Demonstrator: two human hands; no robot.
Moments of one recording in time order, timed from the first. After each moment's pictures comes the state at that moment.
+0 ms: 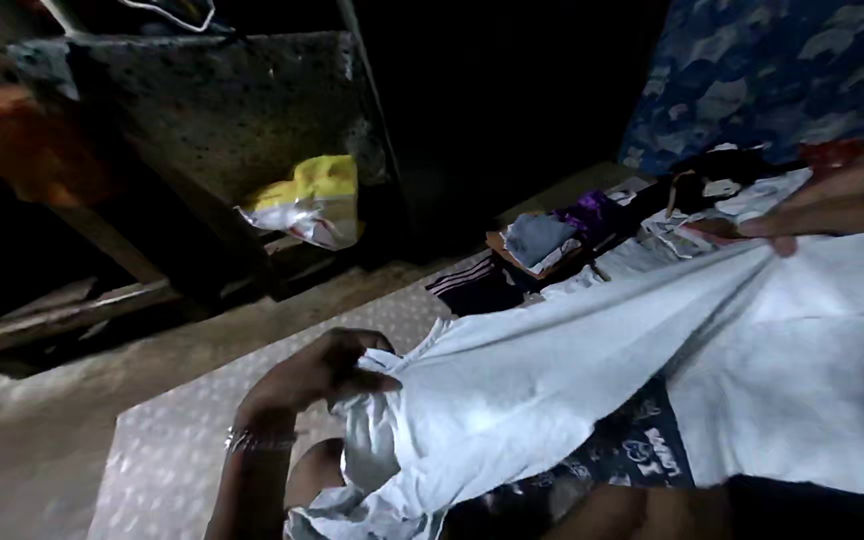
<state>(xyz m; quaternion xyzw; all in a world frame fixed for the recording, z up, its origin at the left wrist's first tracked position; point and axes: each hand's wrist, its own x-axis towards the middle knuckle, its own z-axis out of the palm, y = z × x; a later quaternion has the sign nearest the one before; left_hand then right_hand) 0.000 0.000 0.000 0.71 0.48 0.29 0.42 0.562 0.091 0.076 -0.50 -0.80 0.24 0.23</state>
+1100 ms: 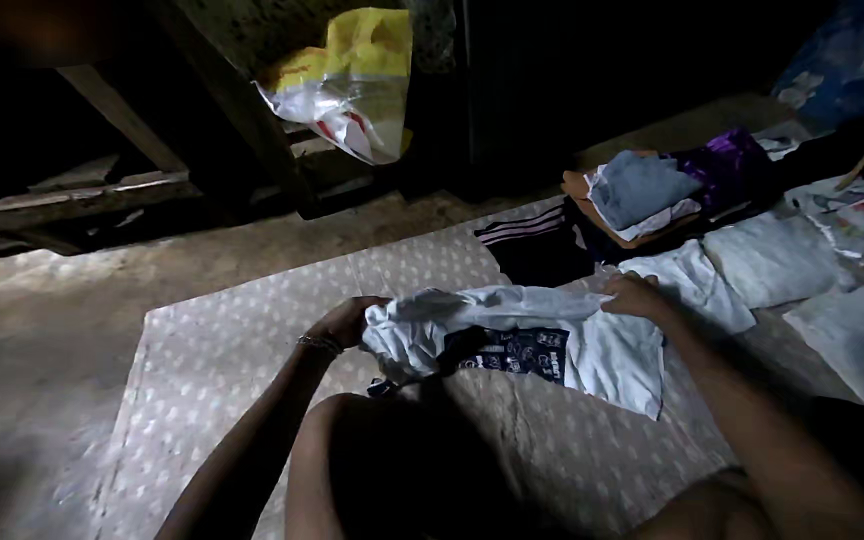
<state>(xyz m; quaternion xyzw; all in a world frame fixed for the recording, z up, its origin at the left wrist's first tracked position) -0.102 0.093 -0.189 0.35 0.62 0.36 0.61 0.369 0.261 -0.227 -0.55 -0.77 0.31 -0.03</state>
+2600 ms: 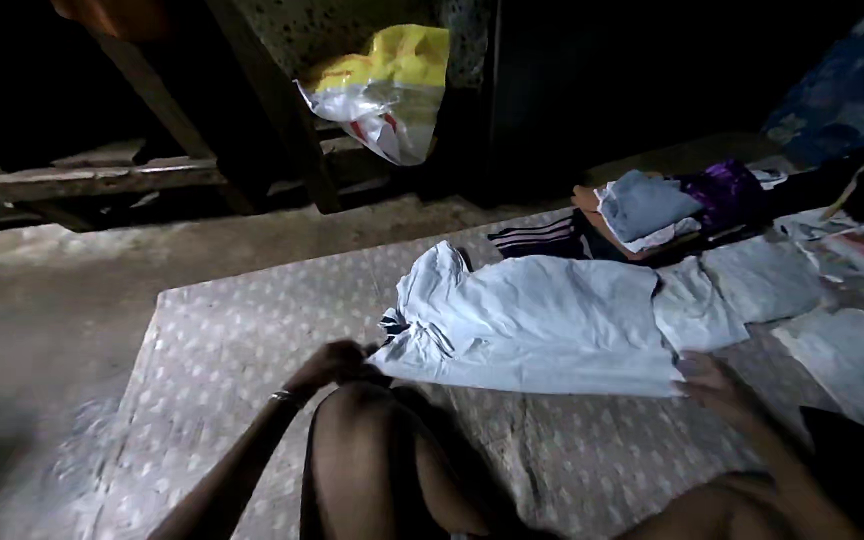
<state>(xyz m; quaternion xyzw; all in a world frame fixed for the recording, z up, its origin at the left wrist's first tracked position) -0.170 0.001 -0.250 0.49 0.72 0.26 0.42 0.495 0.134 -0.295 -0.65 -0.59 0.42 0.21</state>
